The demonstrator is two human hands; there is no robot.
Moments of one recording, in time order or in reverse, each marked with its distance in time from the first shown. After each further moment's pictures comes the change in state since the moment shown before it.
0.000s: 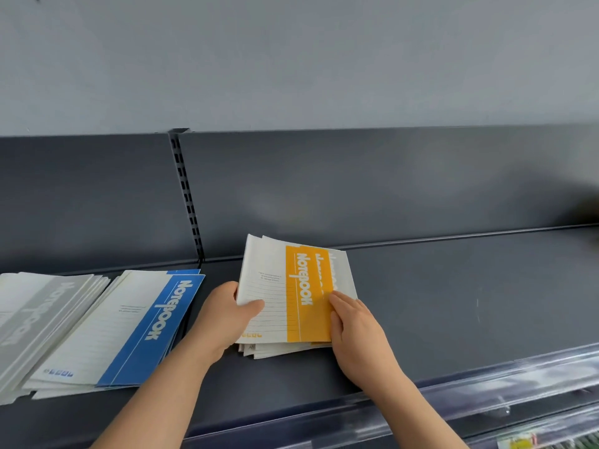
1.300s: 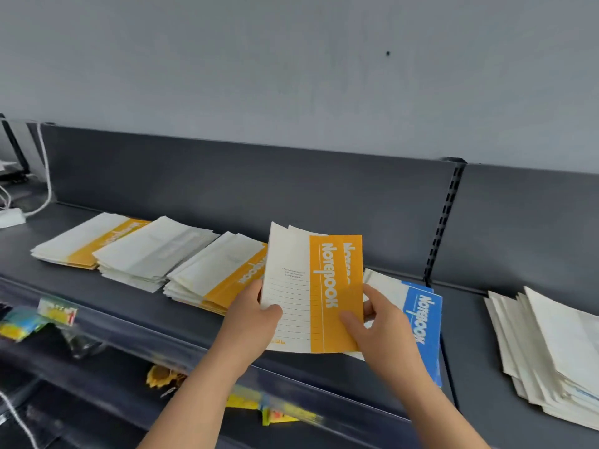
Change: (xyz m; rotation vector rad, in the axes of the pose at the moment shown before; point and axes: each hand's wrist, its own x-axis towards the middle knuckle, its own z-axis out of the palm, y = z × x) left_hand -0.119 -0.105 -0.281 -0.109 0.413 -0.042; right_hand -0.008 -0.278 0.147 0.390 -0.208 -0.185
